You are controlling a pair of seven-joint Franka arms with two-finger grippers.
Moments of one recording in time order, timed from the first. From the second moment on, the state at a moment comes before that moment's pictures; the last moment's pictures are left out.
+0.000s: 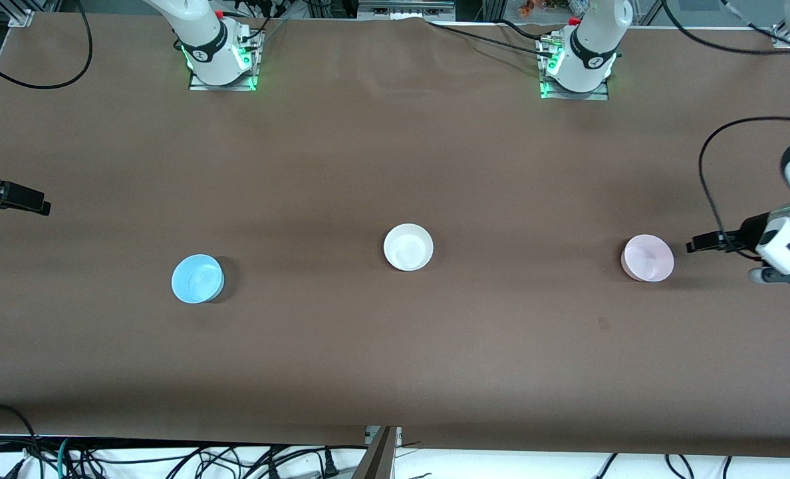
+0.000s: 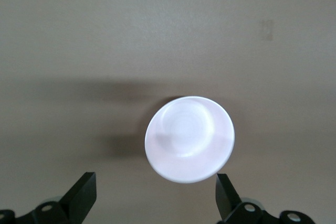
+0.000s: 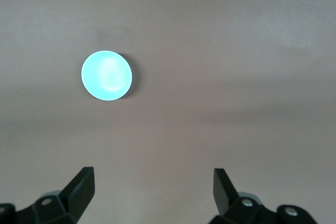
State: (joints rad) left arm 0.19 0.42 0.12 -1.81 -0.22 2.08 0.36; right arm 0.19 0.34 -0.37 -1.25 0.06 1.47 -0.12
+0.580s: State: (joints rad) left arm 0.23 0.52 0.13 -1.91 -0.36 2.27 0.60; right arm 0.19 0.34 -0.37 -1.25 0.06 1.41 -0.13
